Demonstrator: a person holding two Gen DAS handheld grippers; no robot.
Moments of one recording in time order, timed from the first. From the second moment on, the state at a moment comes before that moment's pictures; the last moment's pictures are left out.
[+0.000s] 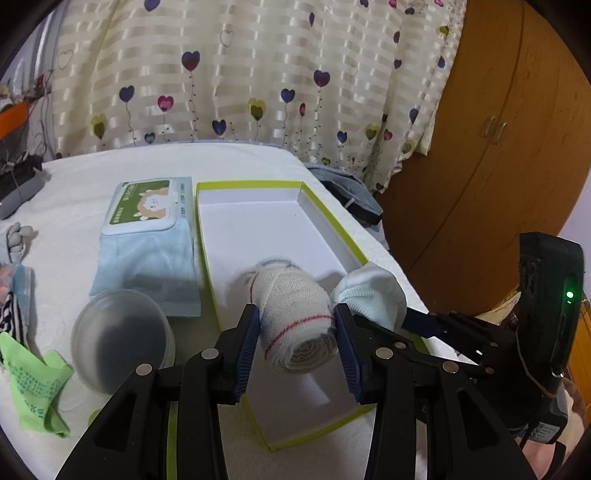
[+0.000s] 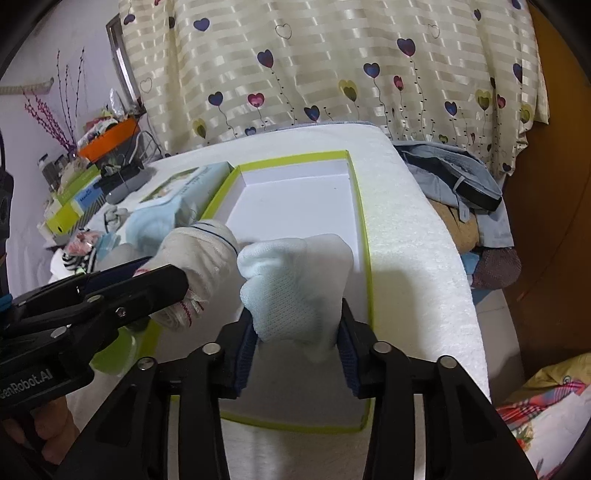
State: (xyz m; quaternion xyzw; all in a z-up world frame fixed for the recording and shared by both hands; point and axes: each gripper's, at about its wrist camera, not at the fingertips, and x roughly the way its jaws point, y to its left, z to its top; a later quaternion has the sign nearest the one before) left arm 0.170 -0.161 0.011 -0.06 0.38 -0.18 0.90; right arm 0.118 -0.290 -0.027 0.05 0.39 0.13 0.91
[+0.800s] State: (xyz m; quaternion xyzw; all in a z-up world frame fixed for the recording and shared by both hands) left arm 0.141 -0.151 0.038 -0.06 0.35 -0.20 0.91; right arm 0.075 -0.294 0.012 0.05 0.35 0.10 0.93
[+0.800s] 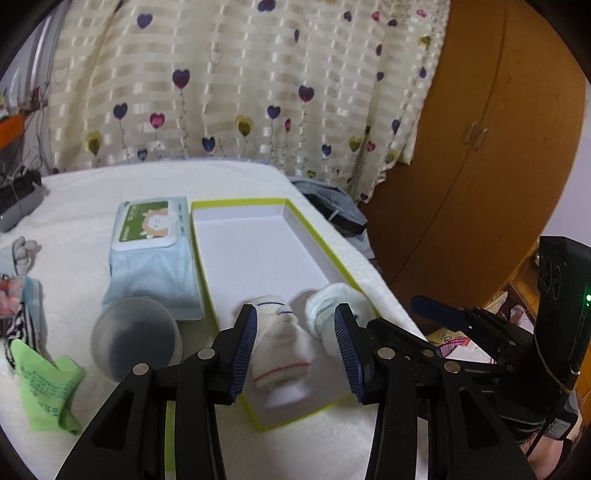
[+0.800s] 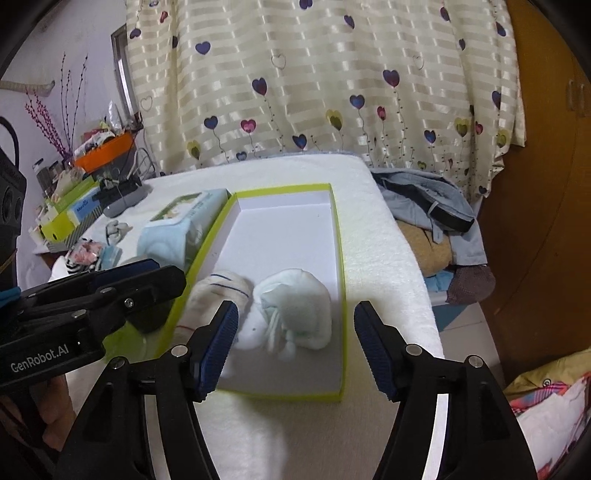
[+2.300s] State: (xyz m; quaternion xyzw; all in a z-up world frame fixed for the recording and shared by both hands) left arm 0.054 0.021 0.044 -0.08 0.32 -0.05 0.94; right arm 0.020 -0.133 0.048 0.01 0.29 0.28 0.91
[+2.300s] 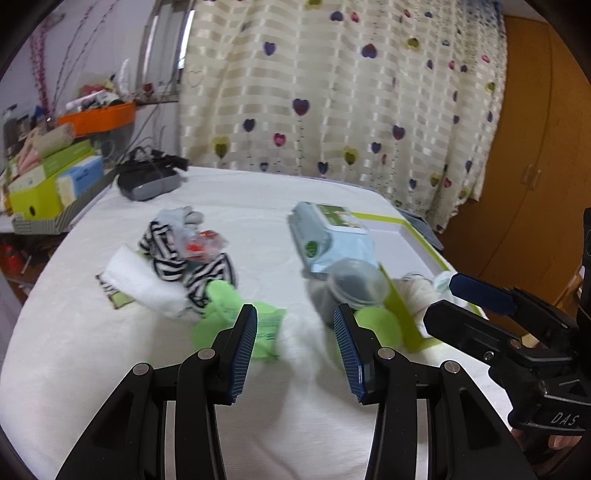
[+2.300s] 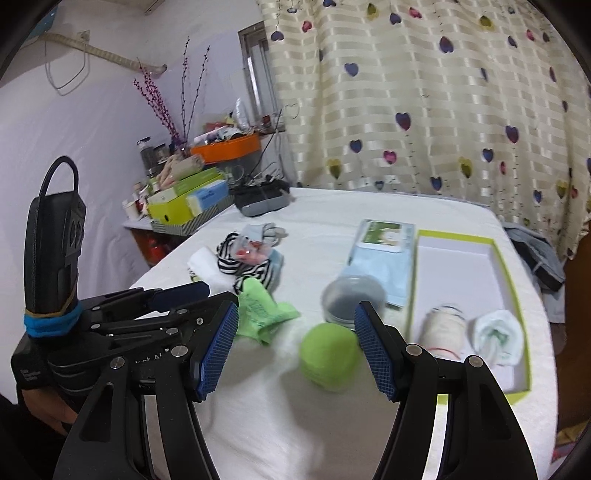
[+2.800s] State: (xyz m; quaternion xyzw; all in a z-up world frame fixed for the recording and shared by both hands) left arm 0.060 0.080 0.027 -0.12 0.33 -0.01 0.94; right arm 0.046 -0.075 0.024 -0.03 0.33 0.31 0.89
